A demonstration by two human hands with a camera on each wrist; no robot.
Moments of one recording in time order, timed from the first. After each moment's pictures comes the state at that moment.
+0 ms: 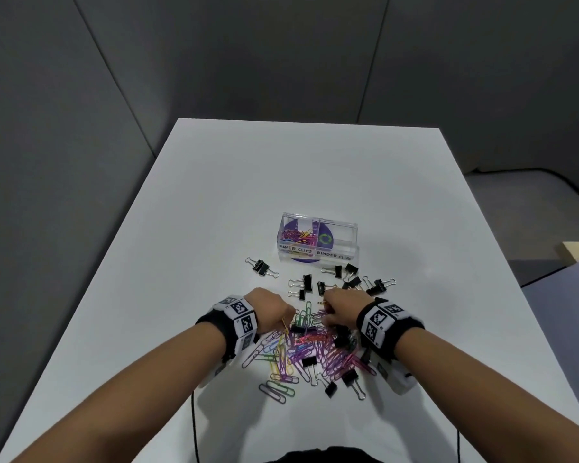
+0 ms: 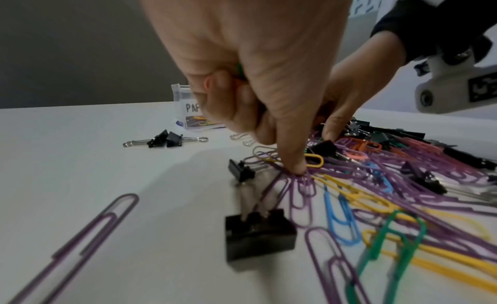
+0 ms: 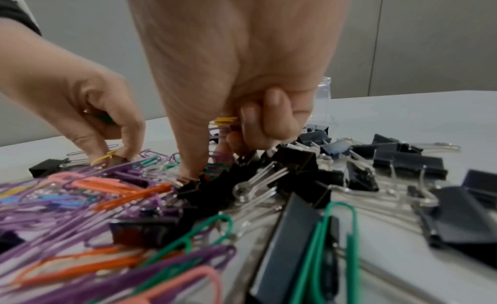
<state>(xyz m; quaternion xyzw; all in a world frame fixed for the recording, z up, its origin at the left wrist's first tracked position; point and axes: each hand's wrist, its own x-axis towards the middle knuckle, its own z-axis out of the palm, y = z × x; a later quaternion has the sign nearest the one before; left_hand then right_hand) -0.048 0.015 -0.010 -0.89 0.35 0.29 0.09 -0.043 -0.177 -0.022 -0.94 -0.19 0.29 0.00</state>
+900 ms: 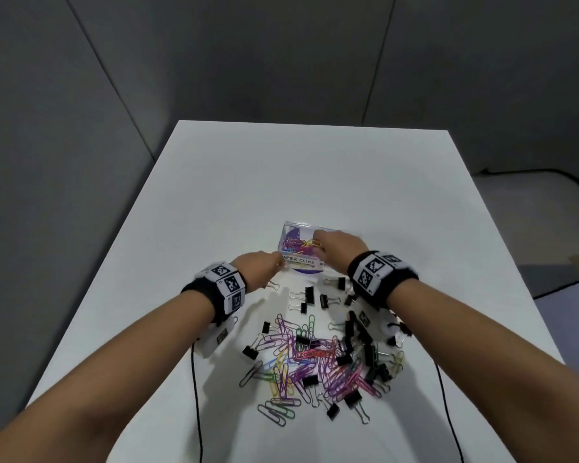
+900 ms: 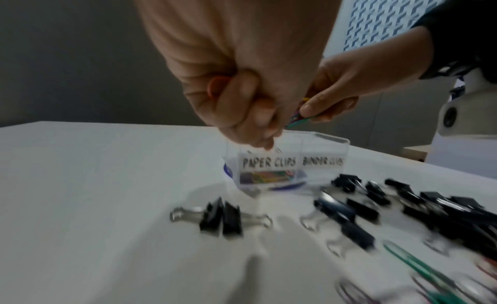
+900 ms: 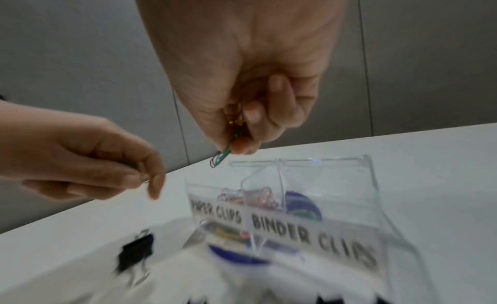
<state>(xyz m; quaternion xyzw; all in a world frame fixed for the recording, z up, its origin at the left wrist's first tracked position) 0.021 0.026 0.026 -0.95 0.18 0.24 -0.05 0.045 -0.159 0.033 -0.97 -0.16 0.15 0.10</state>
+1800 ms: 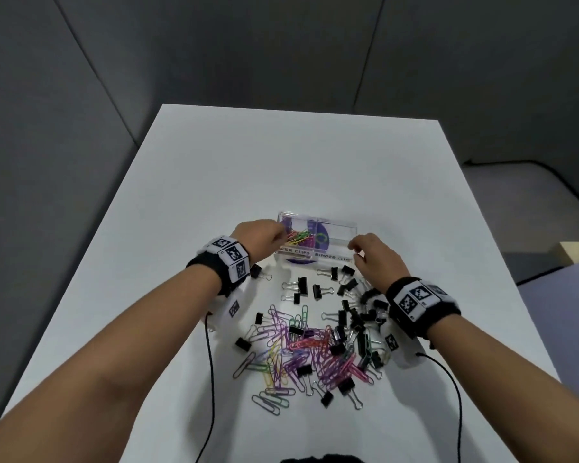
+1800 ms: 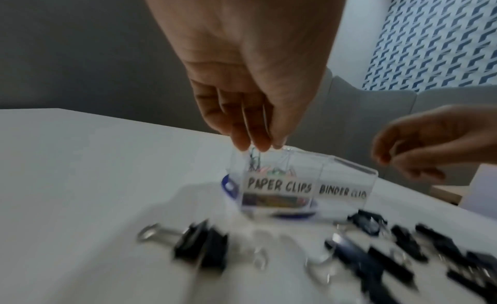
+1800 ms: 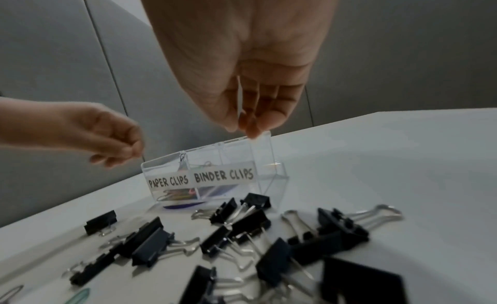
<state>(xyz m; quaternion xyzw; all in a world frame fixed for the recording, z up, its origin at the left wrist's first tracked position) 0.052 0.019 0.024 -0.96 0.21 0.12 -0.10 0.004 -0.226 0.011 -0.97 -0.04 0.08 0.21</state>
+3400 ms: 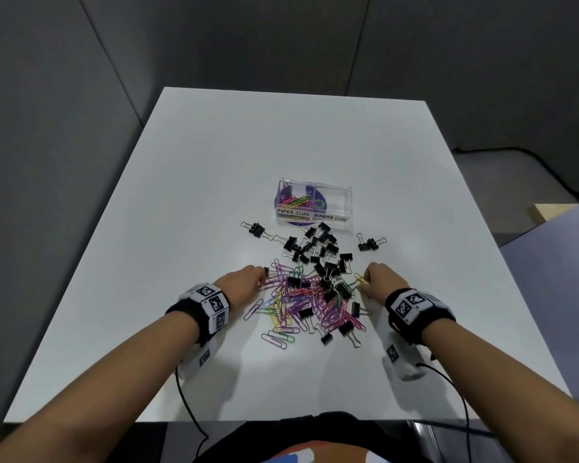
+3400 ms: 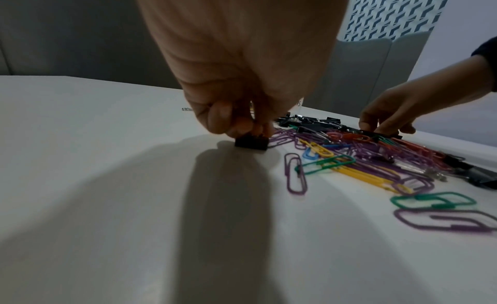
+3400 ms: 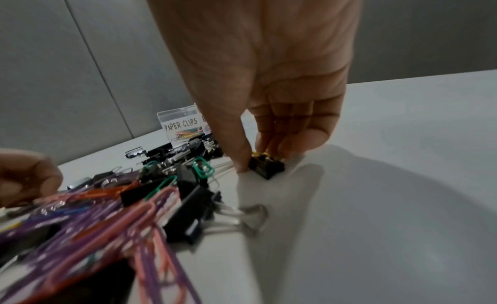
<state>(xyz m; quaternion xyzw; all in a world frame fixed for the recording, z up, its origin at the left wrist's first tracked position) -0.093 0.057 -0.035 -0.95 0.15 0.25 -0.13 -0.096 -0.232 -0.035 -0.96 0.08 0.24 0.12</state>
